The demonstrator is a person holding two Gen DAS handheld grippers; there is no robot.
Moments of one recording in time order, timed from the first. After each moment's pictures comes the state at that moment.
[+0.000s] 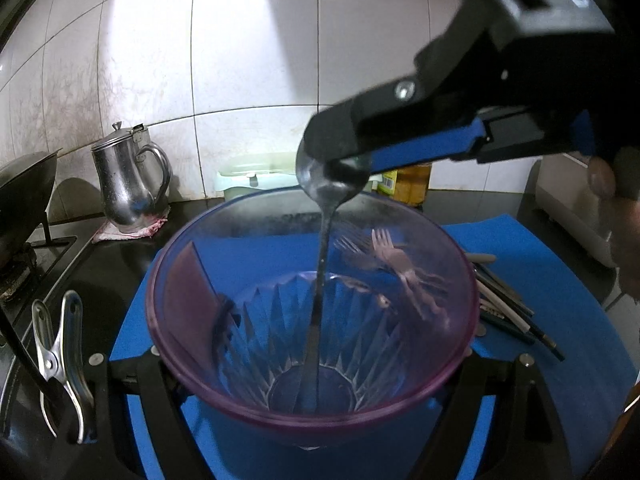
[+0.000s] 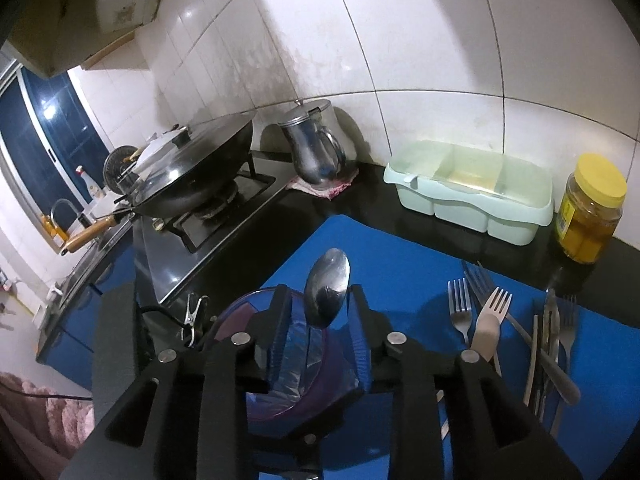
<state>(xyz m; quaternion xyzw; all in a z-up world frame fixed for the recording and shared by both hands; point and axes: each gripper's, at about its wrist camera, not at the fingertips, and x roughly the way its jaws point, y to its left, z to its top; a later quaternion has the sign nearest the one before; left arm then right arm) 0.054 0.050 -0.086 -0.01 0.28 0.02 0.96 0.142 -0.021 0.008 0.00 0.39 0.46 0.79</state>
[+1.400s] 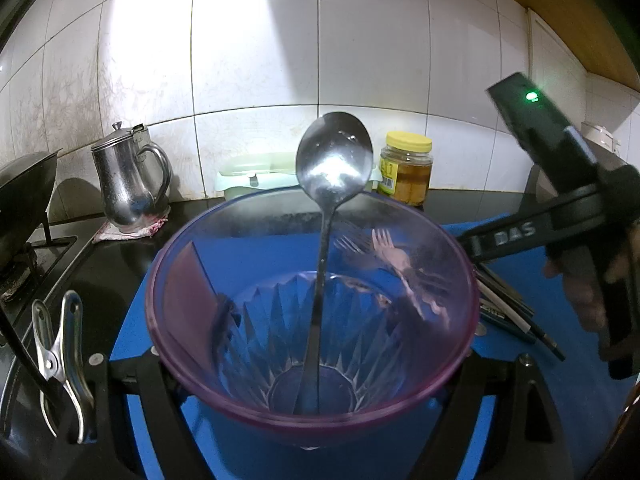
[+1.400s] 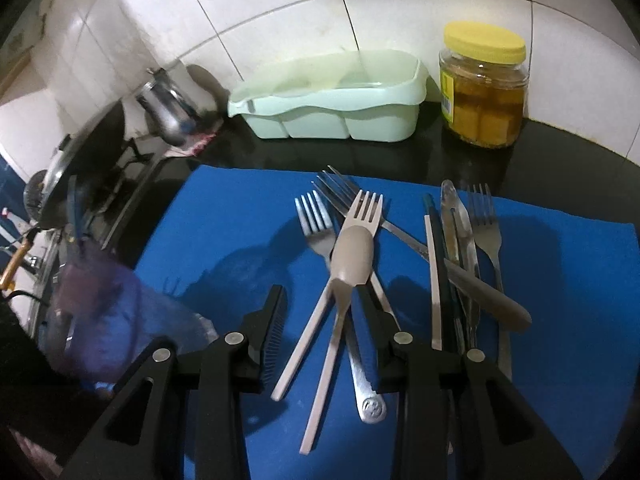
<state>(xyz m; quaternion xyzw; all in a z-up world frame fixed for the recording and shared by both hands) 0.055 0.050 -0.086 -0.01 0.28 0.02 0.96 0.199 -0.071 -0.081 -0.01 0.50 0.30 0.81</state>
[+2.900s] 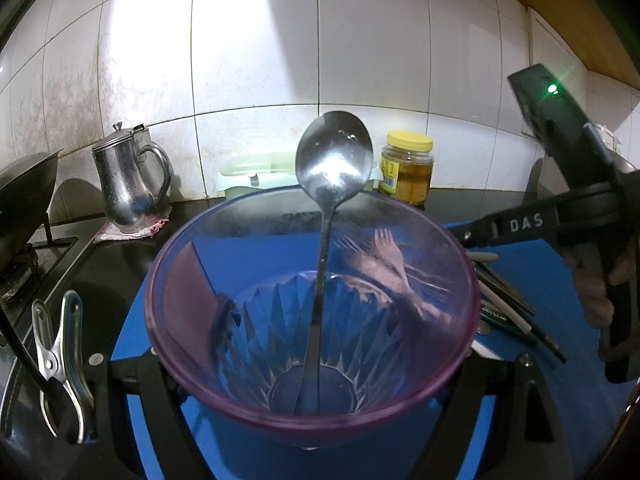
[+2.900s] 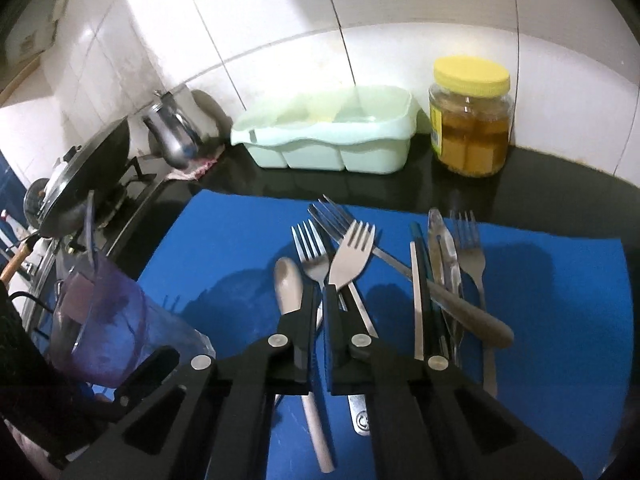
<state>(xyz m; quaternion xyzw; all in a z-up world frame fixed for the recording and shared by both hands) 0.055 0.051 -0.086 -0.01 0.28 0.02 0.96 0.193 -0.085 -0.071 0.01 0.47 0.31 0.83</state>
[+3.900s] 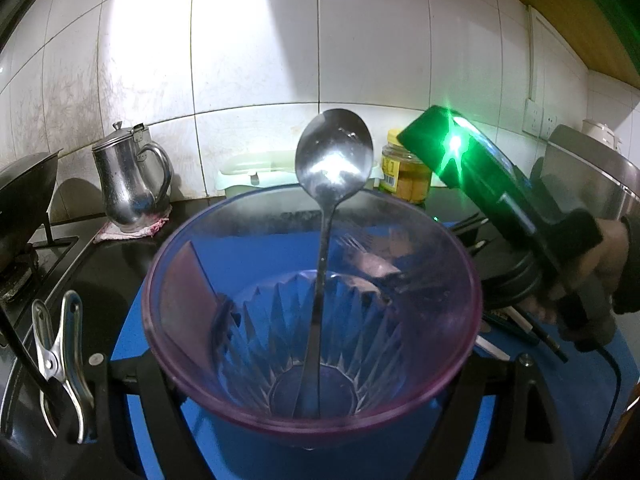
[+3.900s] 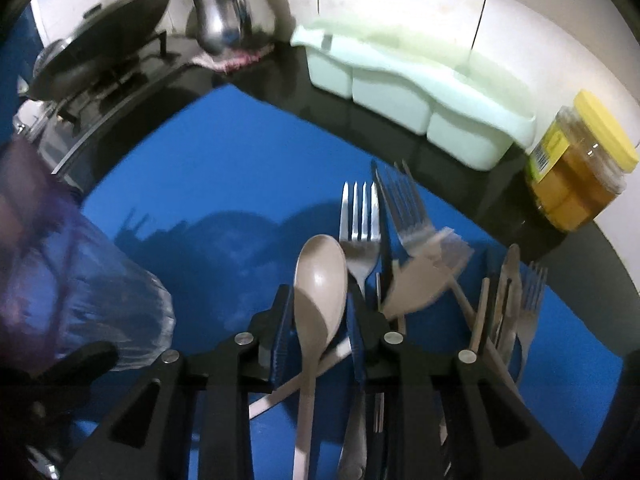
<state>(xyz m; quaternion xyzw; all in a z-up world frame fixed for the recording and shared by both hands) 0.054 0.052 -0.086 -0.01 0.28 0.02 0.96 0.201 -0.012 -0.110 -0.21 0.47 0.37 0.78</state>
